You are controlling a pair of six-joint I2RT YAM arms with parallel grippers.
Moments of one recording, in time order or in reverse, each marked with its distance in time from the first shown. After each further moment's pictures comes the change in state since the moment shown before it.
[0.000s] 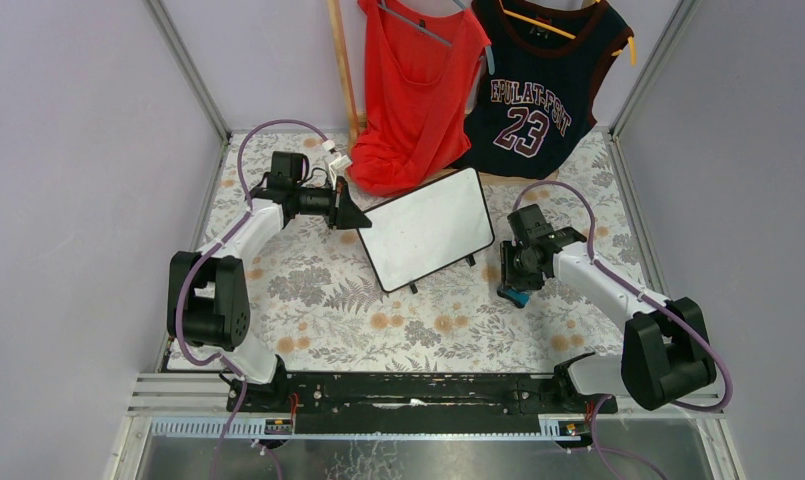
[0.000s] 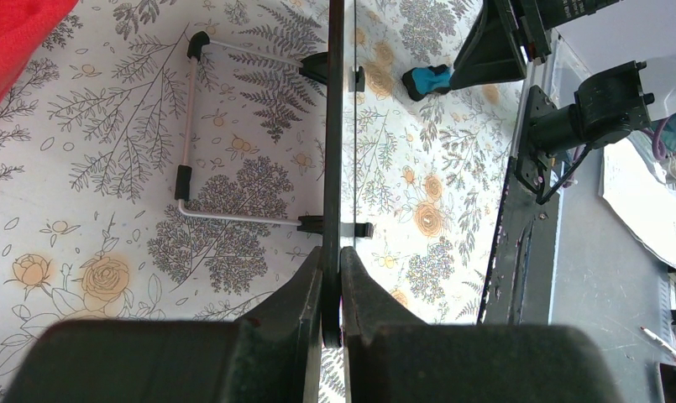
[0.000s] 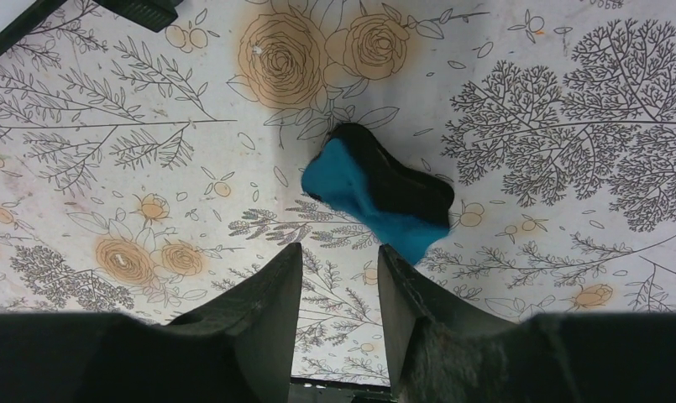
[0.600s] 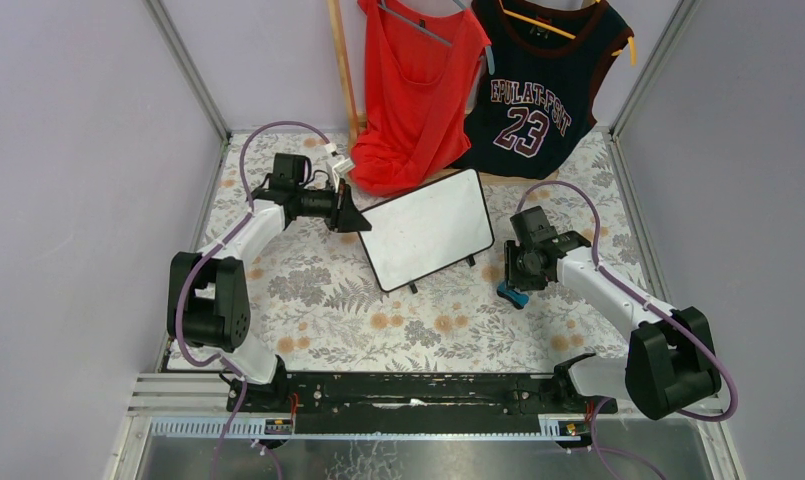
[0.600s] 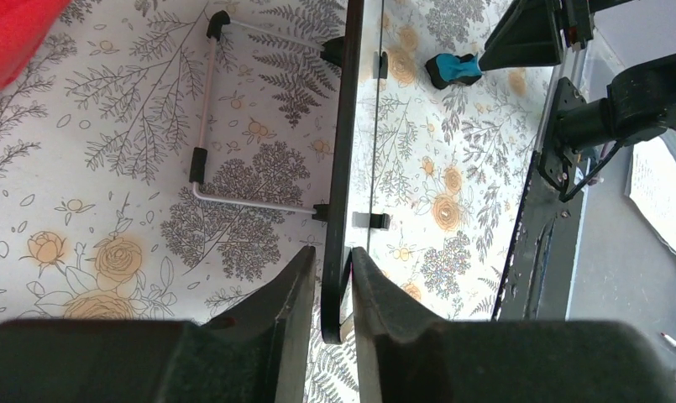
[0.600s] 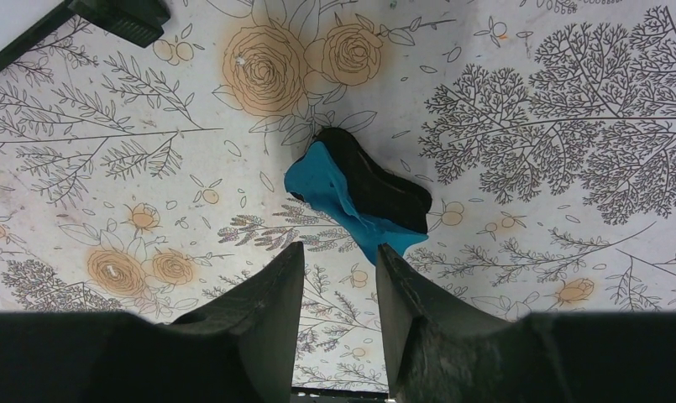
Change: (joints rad) left arm -0.008 -0.009 -0.006 -0.012 -0.047 0.011; right arm 0.000 -0.045 -0.022 0.013 0.047 0.014
